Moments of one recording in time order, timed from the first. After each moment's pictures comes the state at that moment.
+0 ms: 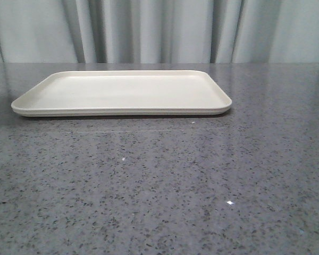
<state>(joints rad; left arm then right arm) -0.09 1.32 -1.46 -0.08 1.17 -0.08 0.05 0.51 -0.73 0.01 0.84 0.13</state>
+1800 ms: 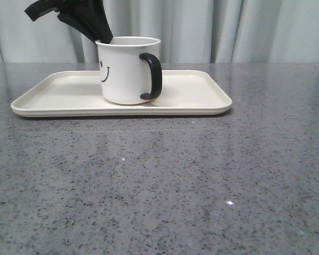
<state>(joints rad) -0.31 1.90 -1.80 -0.42 1.09 0.03 0.05 0.51 -0.73 0.01 0.82 0.13</state>
